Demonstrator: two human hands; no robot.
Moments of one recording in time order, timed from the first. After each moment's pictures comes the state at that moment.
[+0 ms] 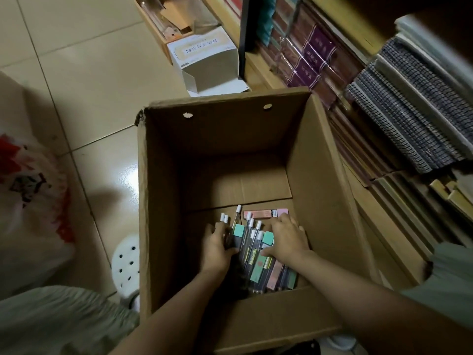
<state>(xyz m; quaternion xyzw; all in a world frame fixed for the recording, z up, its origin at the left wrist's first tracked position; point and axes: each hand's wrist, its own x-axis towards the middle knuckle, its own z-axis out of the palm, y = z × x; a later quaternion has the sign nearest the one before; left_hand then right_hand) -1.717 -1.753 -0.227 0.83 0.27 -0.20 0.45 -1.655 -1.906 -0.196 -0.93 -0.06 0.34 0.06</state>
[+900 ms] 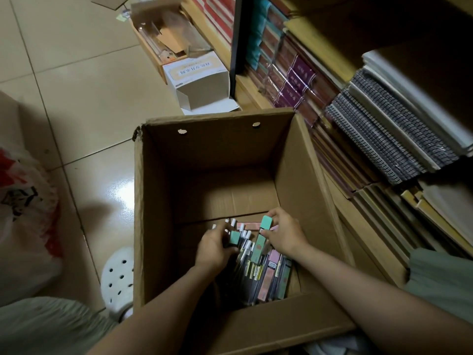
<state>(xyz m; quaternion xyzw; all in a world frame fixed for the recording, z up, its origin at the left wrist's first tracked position) -1.688 -1.750 -0.228 0.87 0.17 -0.19 0.42 -1.633 -1.915 -0.163 -0.89 0.11 0.28 0.34</state>
